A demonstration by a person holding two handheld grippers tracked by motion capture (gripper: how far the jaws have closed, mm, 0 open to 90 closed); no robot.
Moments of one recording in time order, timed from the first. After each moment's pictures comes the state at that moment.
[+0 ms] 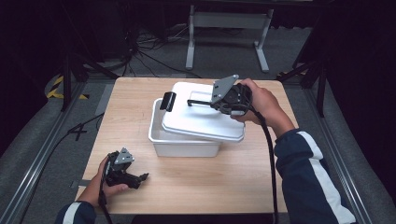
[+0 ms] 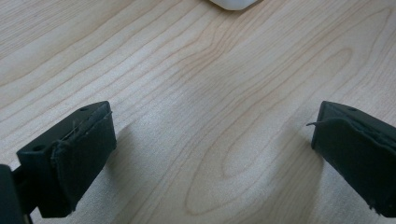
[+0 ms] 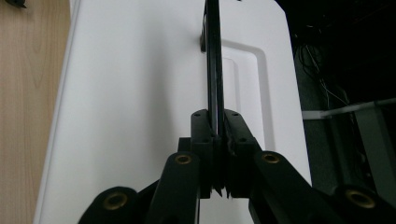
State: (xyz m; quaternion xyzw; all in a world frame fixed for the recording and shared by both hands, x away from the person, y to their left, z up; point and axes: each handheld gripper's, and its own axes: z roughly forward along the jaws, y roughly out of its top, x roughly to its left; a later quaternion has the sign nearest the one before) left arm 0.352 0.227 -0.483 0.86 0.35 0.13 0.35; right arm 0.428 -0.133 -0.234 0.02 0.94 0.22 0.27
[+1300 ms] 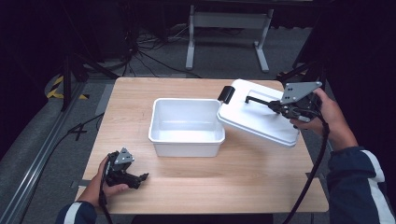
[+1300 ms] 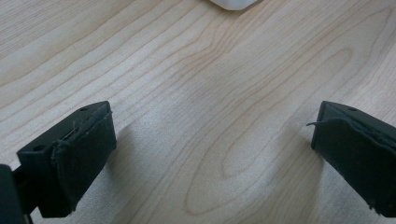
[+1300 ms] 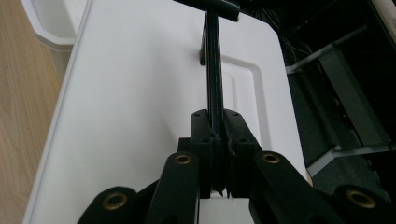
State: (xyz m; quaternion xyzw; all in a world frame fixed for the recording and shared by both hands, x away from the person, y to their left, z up) left arm 0.352 0.228 -0.483 0.86 0.35 0.13 0.34; right arm 0.408 -0.292 -0.237 0.13 0.91 0.24 0.30
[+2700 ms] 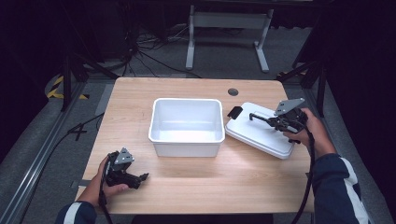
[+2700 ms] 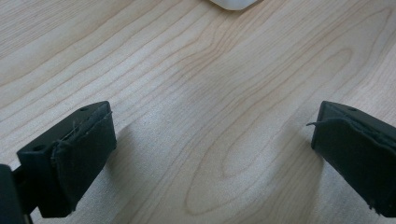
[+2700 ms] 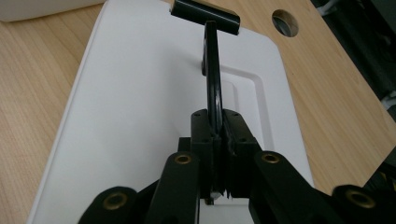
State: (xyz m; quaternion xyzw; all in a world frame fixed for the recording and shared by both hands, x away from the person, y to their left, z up) left arm 0.352 0.228 -0.483 0.86 0.35 0.13 0.34; right arm 0.451 -0.327 -0.346 0.22 0.92 0.22 0.24
